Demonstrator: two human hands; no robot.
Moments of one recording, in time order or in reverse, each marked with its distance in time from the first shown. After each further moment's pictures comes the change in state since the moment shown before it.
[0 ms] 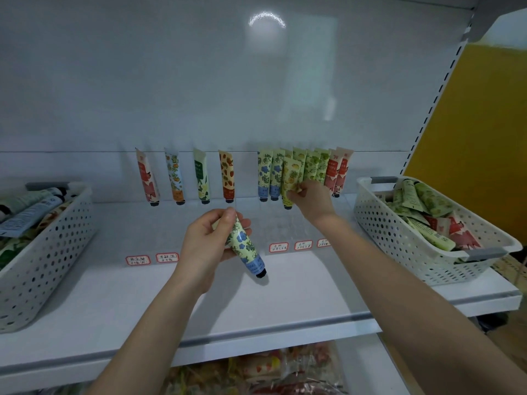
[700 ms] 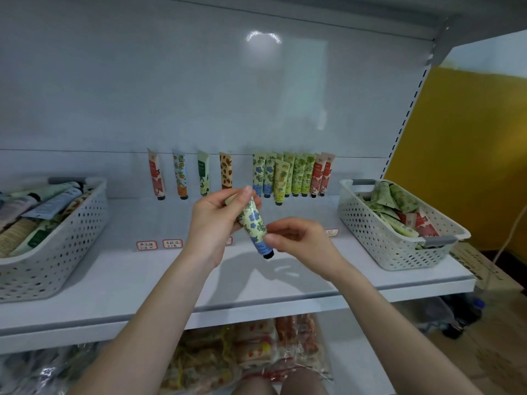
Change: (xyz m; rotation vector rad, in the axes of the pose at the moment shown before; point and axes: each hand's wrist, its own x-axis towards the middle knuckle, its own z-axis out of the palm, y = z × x) left_hand -0.040 0.034 0.015 -0.194 -0.059 0.148; right_hand -0.148 -0.031 -0.041 0.577 -0.307 -0.150
